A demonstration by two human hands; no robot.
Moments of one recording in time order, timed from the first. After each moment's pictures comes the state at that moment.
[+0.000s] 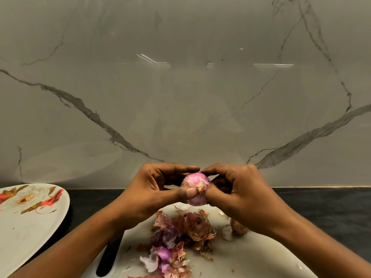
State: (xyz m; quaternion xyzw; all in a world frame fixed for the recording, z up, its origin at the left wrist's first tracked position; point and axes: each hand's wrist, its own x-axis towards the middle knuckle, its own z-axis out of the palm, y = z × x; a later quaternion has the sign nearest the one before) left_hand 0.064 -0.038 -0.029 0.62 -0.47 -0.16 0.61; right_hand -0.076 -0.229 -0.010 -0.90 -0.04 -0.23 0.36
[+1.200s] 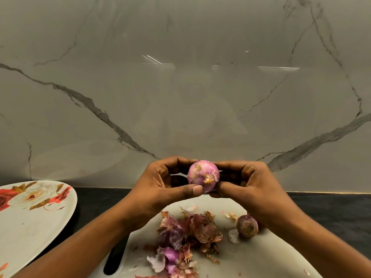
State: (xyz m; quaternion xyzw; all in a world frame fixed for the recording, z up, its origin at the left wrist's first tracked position) left_hand 0.058 -0.039 -0.024 0.59 -0.43 -0.17 0.66; right_hand -0.067 -0.232 -0.008 -0.79 -0.01 -0.21 0.58
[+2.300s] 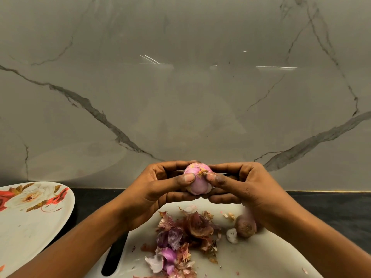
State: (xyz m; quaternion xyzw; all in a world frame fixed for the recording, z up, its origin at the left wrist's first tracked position) left_hand 0.058 -0.039 -0.016 0.54 -0.36 -0.29 0.70; right_hand -0.070 -0.229 0.000 -0.74 0.04 -0.13 0.66
